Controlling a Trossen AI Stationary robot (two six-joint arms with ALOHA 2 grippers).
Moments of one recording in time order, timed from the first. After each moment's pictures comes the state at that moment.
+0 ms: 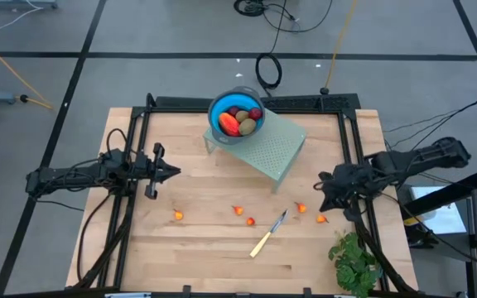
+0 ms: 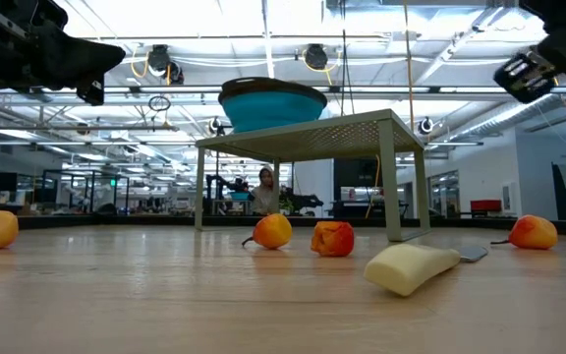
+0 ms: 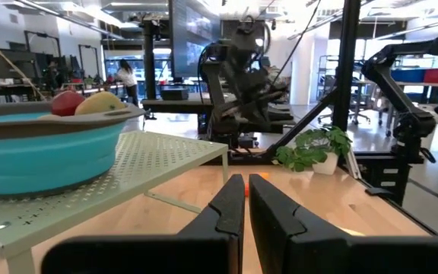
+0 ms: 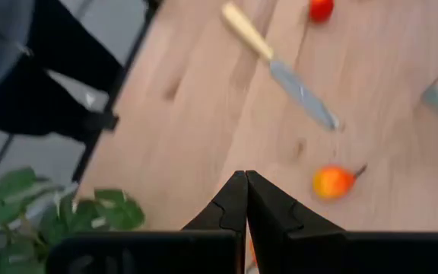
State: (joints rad) left arm 0.12 0.16 0.05 0.24 0.18 -0.01; right arm 0.24 0.70 0.64 -0.77 -0.35 0.14
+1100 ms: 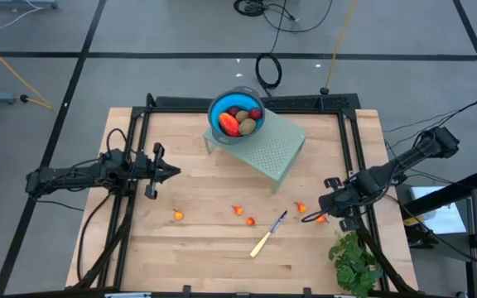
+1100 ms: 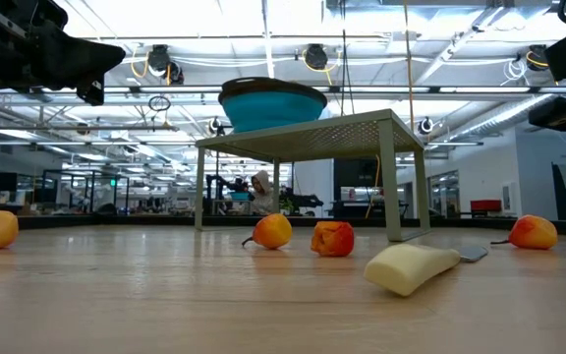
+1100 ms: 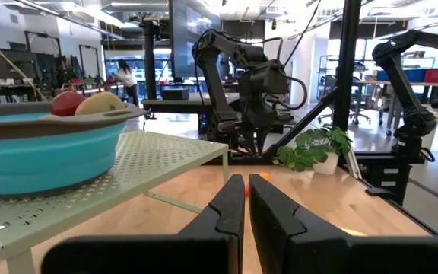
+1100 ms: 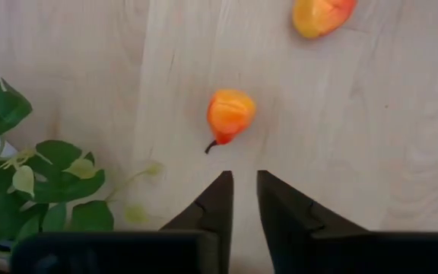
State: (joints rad) left arm 0.12 0.16 0.05 0.24 0.18 -0.01; right arm 0.49 0.99 0.66 -1.02 -0.10 0.33
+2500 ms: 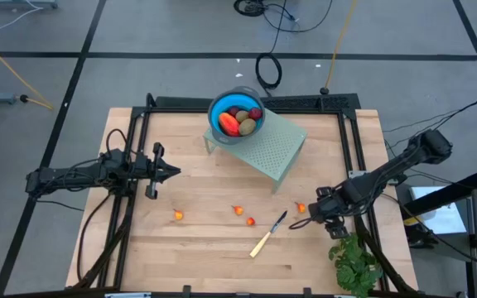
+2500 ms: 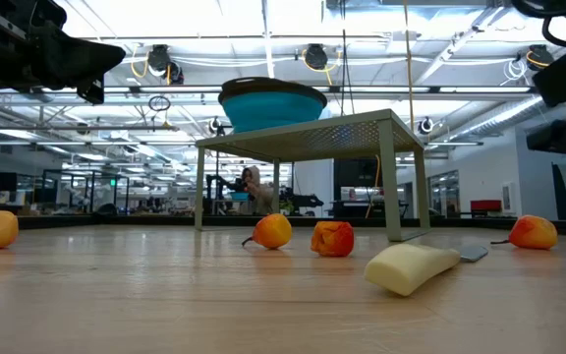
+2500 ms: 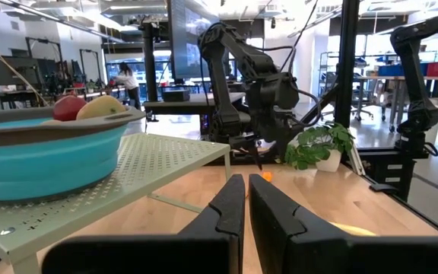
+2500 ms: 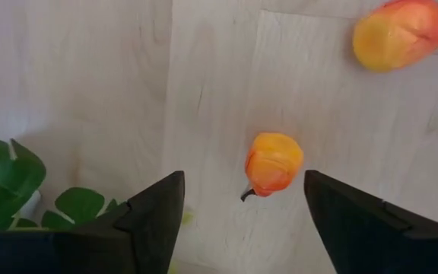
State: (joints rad) left arm 0.12 0.16 0.05 0.24 0.18 0.02; right arm 0.49 1.20 0.65 -0.83 -0.19 0.38
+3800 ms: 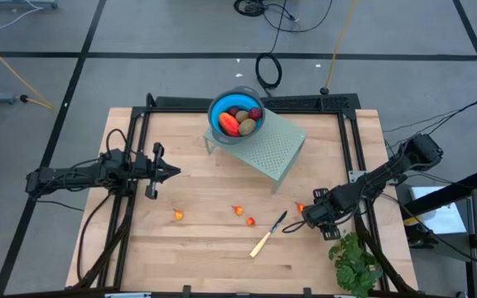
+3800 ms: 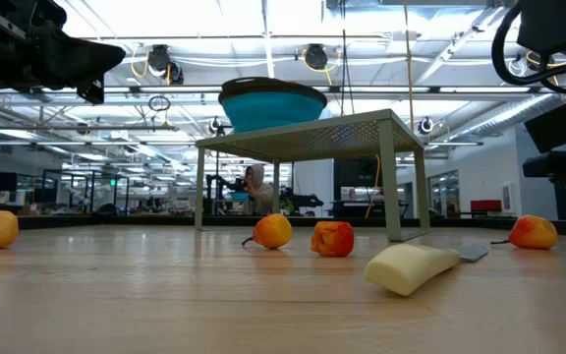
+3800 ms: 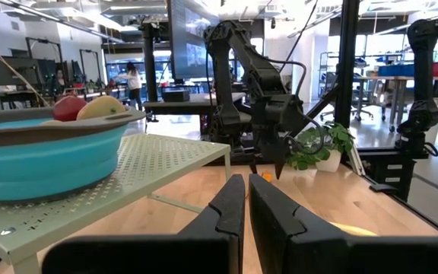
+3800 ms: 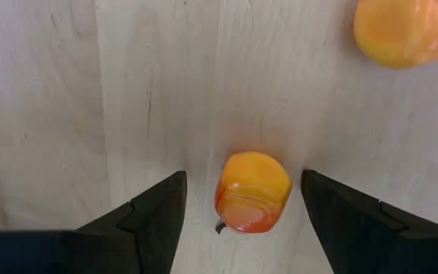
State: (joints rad) left arm 0.12 0.16 0.05 0.24 0.18 0.02; right arm 0.49 1.39 0.63 -0.78 -0.13 0.41
